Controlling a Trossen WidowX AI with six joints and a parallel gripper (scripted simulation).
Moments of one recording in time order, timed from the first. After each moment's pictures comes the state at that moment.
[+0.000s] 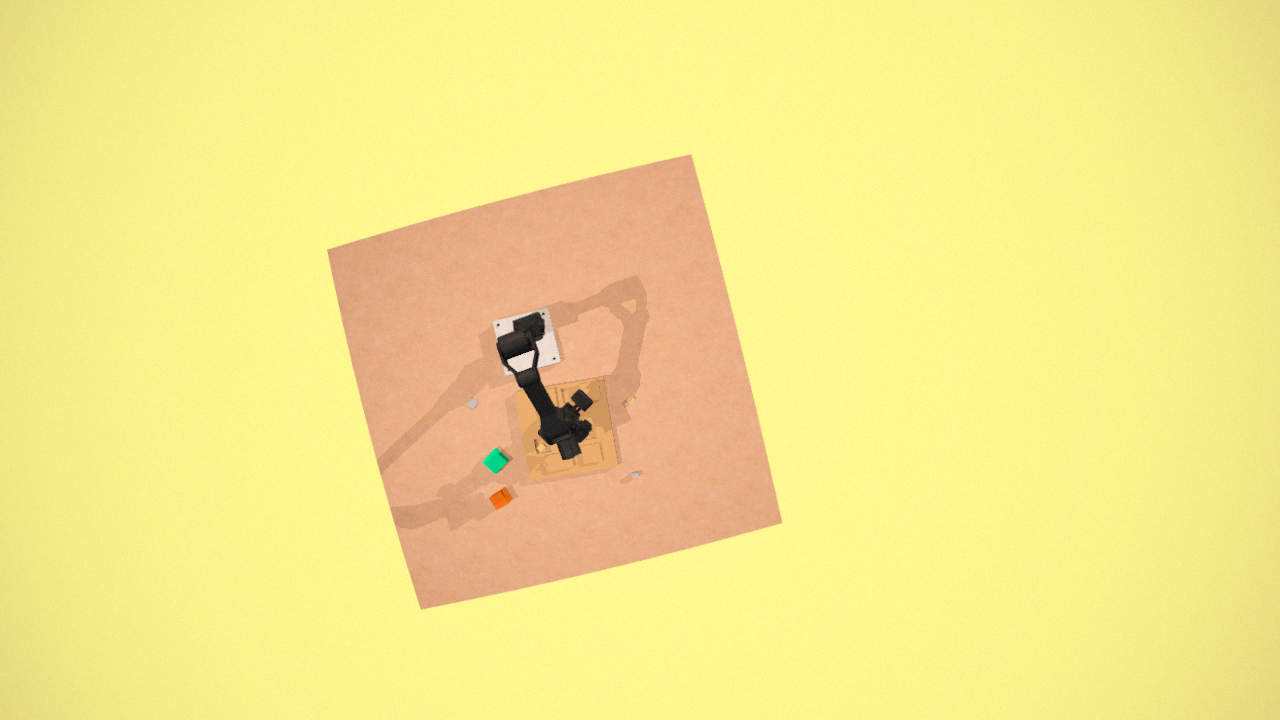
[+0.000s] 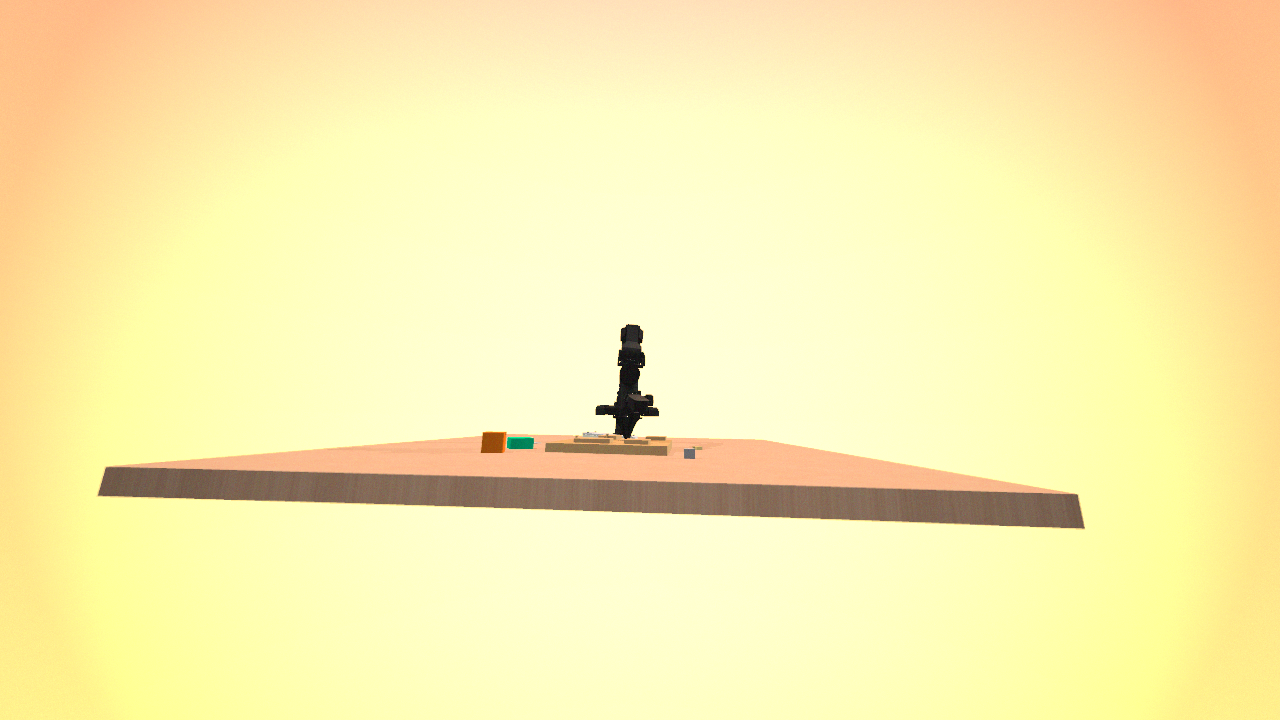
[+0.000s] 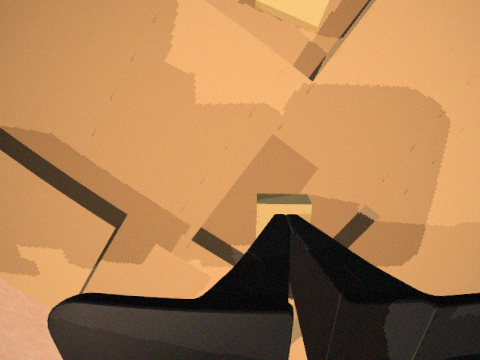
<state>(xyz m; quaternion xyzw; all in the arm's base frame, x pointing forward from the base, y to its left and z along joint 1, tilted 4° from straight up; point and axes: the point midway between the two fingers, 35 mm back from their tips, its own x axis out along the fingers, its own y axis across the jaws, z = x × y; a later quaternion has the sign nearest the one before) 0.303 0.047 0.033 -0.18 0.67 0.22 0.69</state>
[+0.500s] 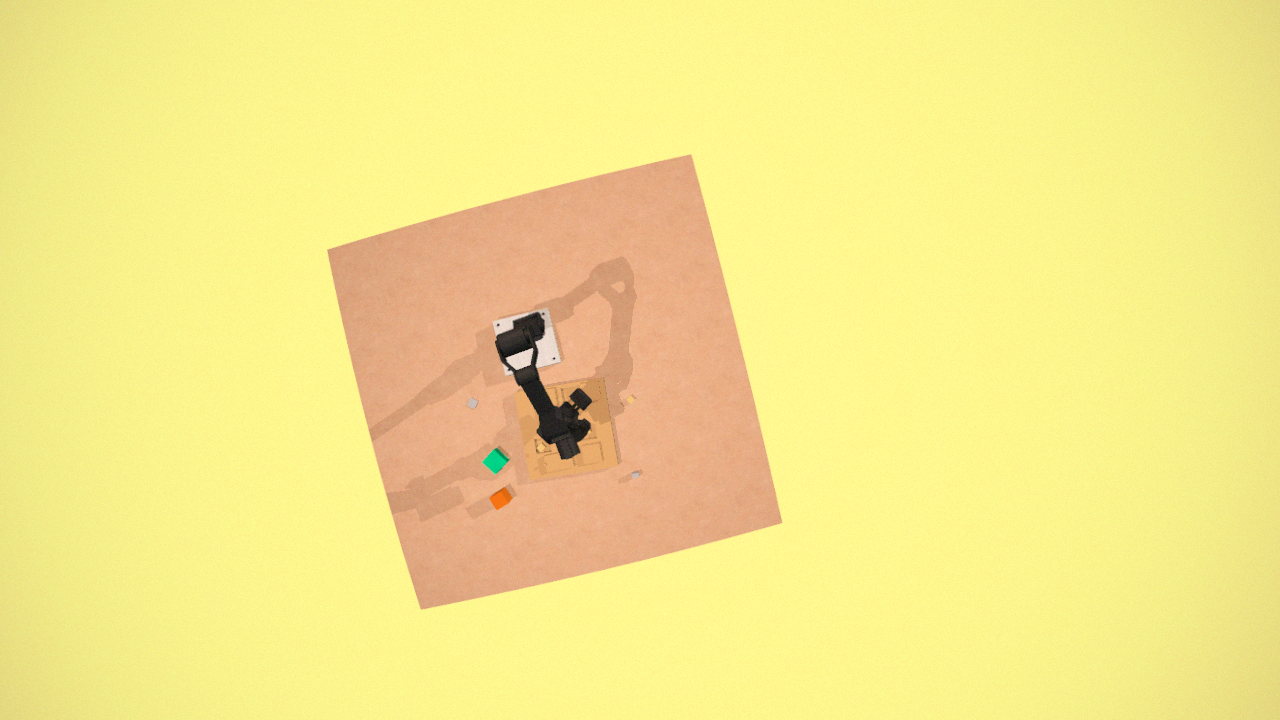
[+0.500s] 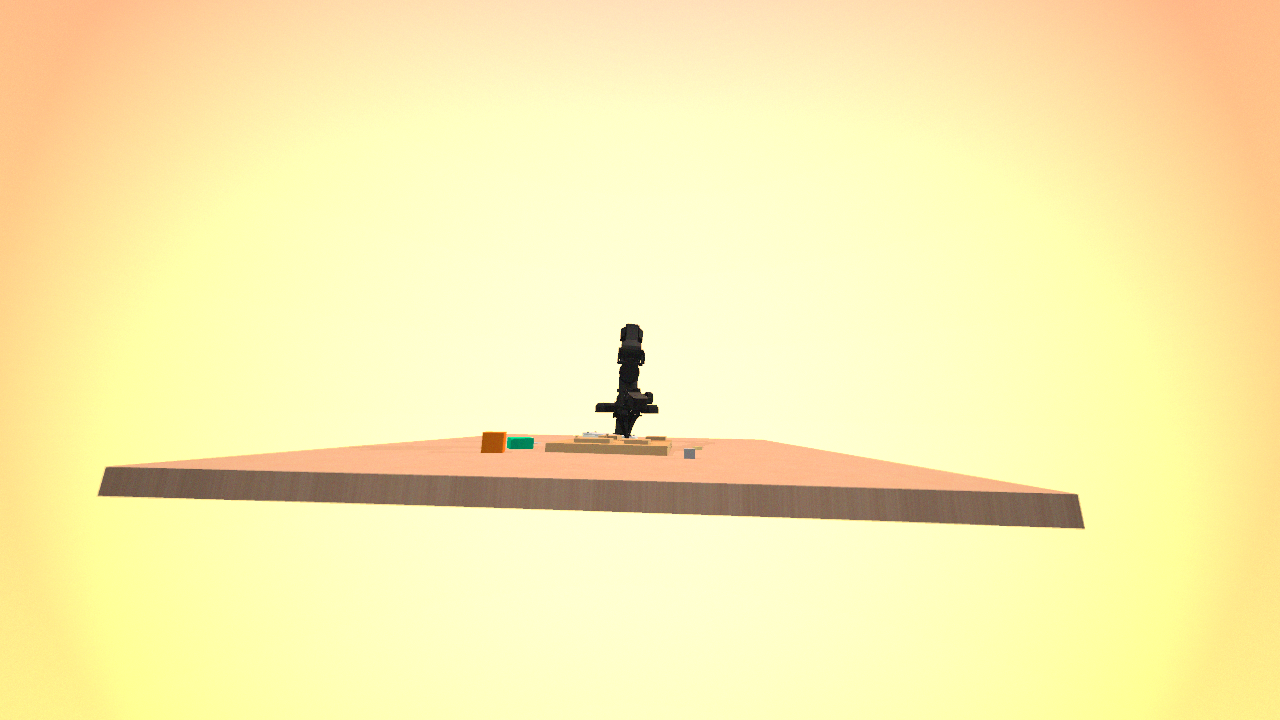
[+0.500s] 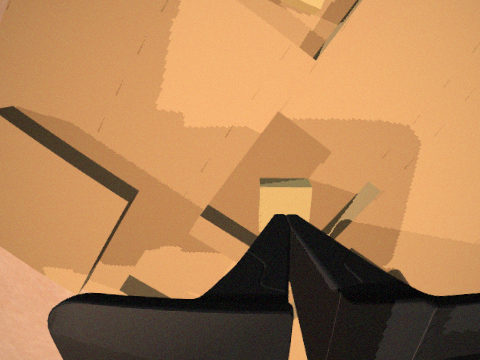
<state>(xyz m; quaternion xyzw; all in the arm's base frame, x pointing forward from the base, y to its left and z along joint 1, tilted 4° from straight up) 0.297 0.045 0.040 -0.17 0.68 0.22 0.68</state>
